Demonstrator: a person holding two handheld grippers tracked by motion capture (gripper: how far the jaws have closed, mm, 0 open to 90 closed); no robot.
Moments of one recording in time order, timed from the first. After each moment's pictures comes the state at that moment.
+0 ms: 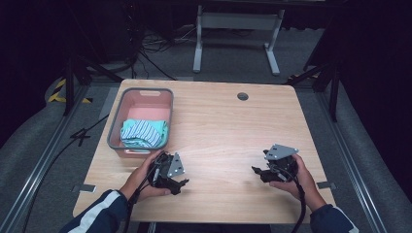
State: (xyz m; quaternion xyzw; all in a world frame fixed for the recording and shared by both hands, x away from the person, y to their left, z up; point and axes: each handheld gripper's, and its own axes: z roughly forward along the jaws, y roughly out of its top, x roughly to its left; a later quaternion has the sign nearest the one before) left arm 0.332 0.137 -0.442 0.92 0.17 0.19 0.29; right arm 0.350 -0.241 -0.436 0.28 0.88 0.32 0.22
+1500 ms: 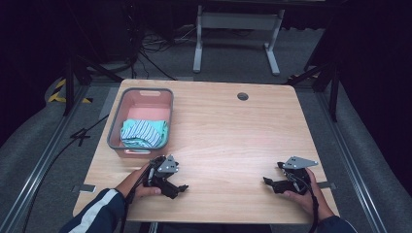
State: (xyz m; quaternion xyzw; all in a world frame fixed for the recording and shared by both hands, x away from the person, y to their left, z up) left arm 0.347 0.155 -0.483 0.91 0.21 0.08 0.36; right arm 0.339 -0.294 -0.487 0.37 0.84 0.37 0.16
